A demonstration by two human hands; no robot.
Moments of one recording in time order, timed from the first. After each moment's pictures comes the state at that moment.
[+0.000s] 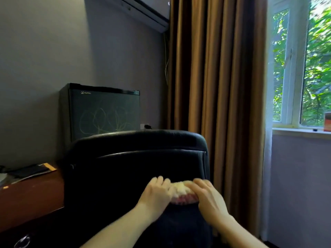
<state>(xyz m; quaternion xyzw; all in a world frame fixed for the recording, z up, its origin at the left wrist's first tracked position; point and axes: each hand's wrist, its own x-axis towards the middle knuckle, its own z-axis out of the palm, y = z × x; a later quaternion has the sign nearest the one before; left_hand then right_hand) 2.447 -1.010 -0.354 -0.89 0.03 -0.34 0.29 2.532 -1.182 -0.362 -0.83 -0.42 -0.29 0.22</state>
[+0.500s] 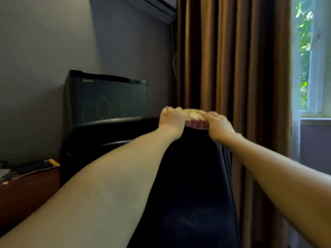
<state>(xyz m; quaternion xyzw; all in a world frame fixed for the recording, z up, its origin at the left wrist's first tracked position) 2.543 -0.984 -0.206 -0.90 -0.12 -0.35 0.24 2.644 -1.118 -0.232 -0.85 -0.35 -0.31 0.26</state>
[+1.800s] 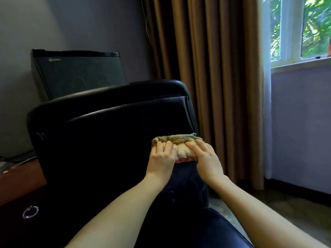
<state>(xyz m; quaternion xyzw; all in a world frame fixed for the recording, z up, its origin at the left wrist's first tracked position) 2.473 -1.027 -0.432 -0.88 -0.05 -0.35 0.30 2.548 -1.169 -0.462 -0.83 -0.32 -0.27 0.36</state>
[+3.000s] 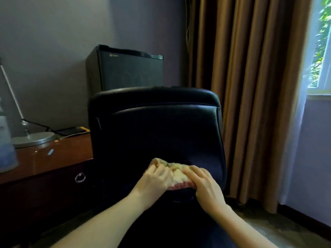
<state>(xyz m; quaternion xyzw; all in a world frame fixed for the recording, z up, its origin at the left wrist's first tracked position) 2.331 -0.948 -0.453 -0.87 0.04 -0.25 0.41 2.439 -1.117 -0.480 -0.82 -0.44 -0.23 0.28</state>
